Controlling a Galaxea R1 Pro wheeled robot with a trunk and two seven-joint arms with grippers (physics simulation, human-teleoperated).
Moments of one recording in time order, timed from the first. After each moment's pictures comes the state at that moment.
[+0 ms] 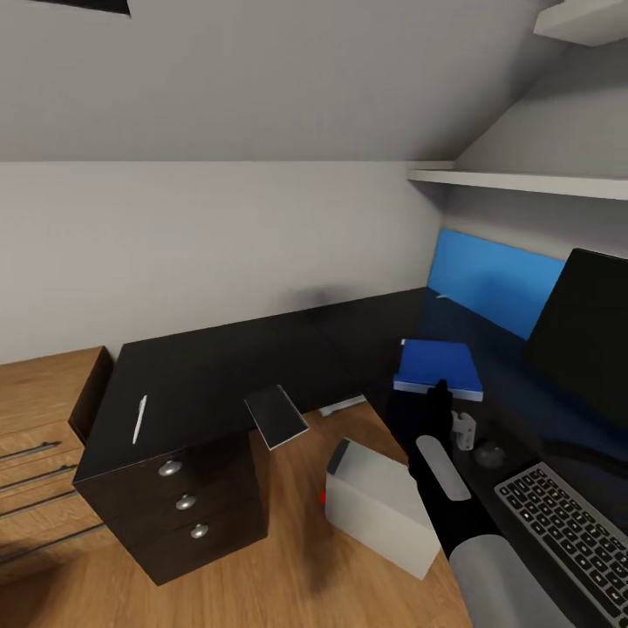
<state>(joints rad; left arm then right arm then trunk) -0.16 -0.05 -0.10 -0.07 0.28 -0.64 0.38 -0.63 0.08 0.03 -0.93 -1.42 -0.60 -0.06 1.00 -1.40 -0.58</state>
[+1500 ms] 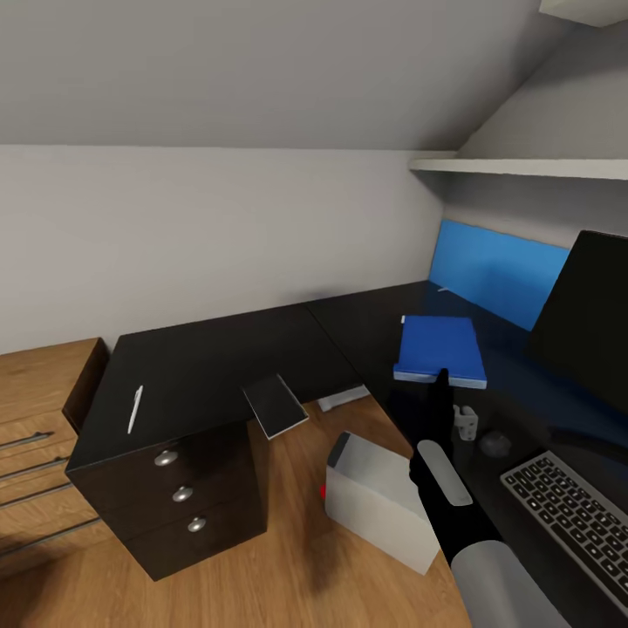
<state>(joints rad) -0.16 -0.05 -0.09 -0.08 0.28 -0.64 0.38 -0.62 0.08 0.03 -0.94 -1.44 -0.60 0.16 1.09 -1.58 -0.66</state>
